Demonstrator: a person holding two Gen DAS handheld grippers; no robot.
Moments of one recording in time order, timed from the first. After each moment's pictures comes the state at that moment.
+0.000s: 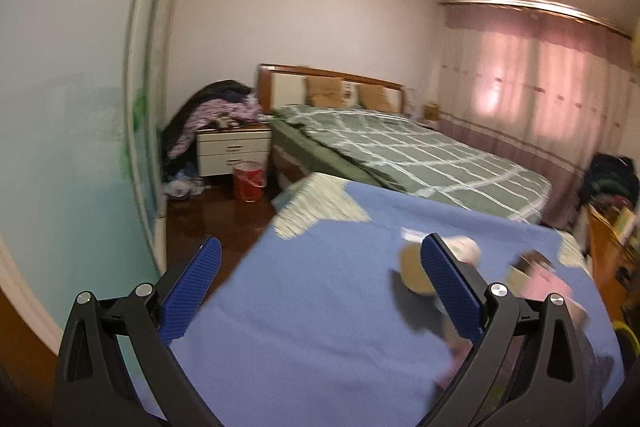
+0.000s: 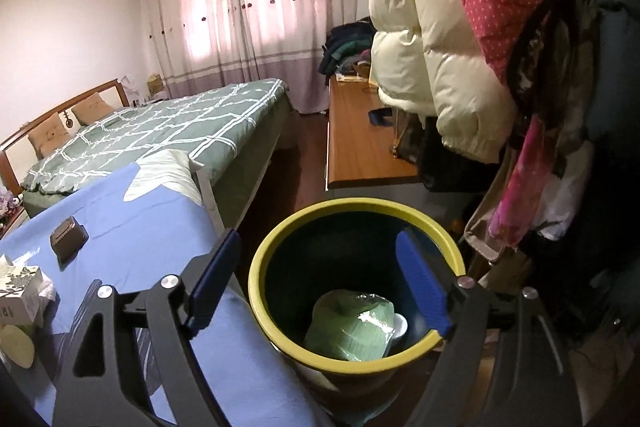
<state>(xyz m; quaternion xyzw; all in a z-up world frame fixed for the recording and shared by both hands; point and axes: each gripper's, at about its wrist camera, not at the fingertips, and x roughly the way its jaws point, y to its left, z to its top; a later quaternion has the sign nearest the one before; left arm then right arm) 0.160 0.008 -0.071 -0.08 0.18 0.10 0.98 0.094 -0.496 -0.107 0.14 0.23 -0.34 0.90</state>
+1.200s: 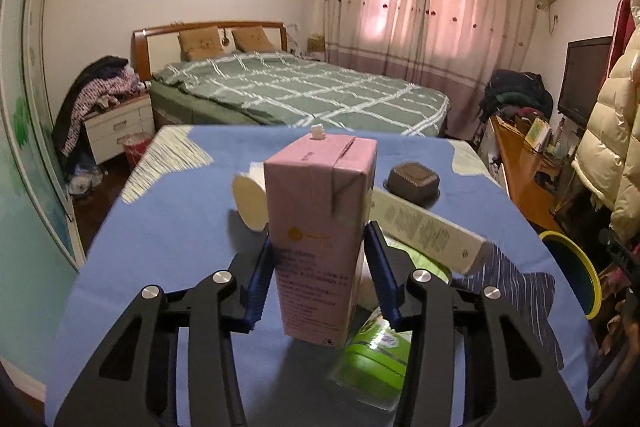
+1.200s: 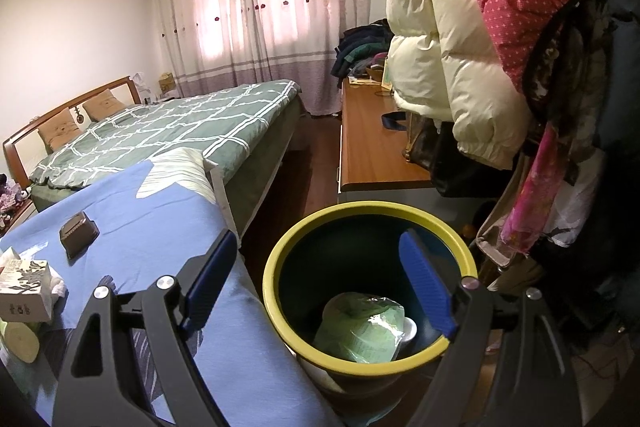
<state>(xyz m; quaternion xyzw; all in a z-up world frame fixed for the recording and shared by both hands) 0.199 -0.087 -0.086 -0.02 0.27 -0.10 0.96 0.099 -0.488 -0.107 0.13 0.23 -0.32 0.91</state>
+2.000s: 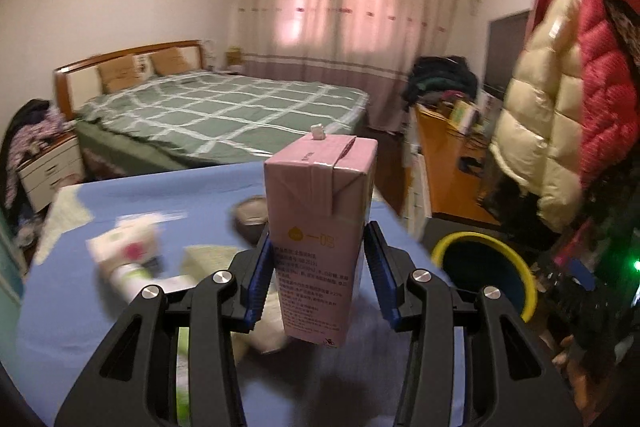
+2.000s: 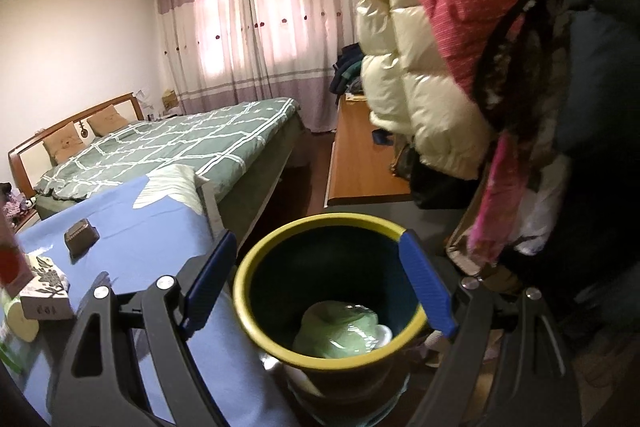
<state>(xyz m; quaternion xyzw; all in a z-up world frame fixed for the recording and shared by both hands) 0.170 -0.241 -0.024 0.02 0.26 -0.25 0.93 0.040 -0.509 -0.098 0.12 0.19 -0.32 0.92</state>
